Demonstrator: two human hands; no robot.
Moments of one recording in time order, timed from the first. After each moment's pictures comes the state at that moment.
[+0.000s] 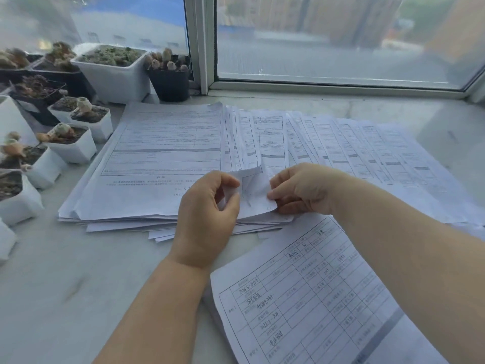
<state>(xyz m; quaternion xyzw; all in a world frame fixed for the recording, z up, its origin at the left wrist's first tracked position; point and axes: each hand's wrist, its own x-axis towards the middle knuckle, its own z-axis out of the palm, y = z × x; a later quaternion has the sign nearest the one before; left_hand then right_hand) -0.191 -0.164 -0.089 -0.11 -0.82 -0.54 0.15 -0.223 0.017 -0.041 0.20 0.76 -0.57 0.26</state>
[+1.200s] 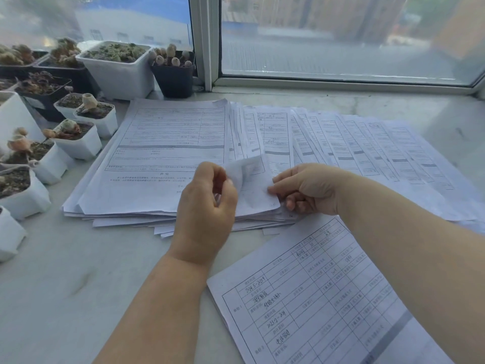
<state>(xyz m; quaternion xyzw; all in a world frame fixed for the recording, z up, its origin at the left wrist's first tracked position) -0.189 -0.169 -0.083 -0.11 -0.83 -0.51 0.20 -0.223 0.021 -0.046 0.18 0.74 -0.57 0.30</state>
